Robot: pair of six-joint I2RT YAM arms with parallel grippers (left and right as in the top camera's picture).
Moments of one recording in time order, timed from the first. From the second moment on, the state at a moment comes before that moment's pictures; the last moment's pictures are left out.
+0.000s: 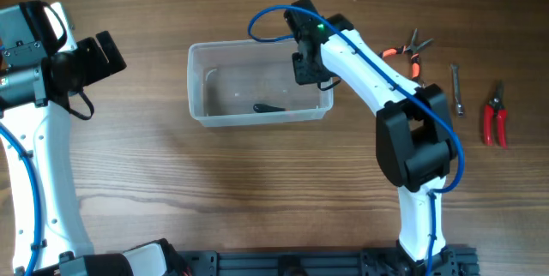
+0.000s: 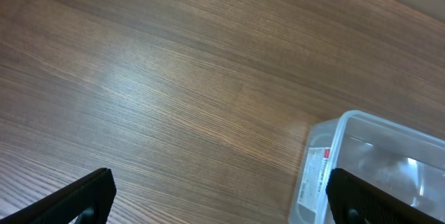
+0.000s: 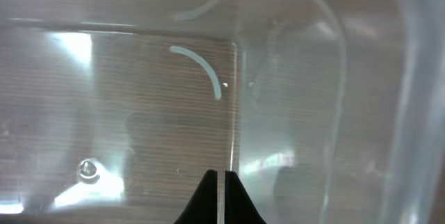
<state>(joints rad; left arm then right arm) 0.29 1.45 1.47 -0.96 0.04 -0.14 0.45 2.20 1.77 -0.98 0.17 0.32</state>
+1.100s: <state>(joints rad) 0.29 1.45 1.47 -0.96 0.04 -0.14 0.33 1.76 1.82 -0.93 0.00 0.28</state>
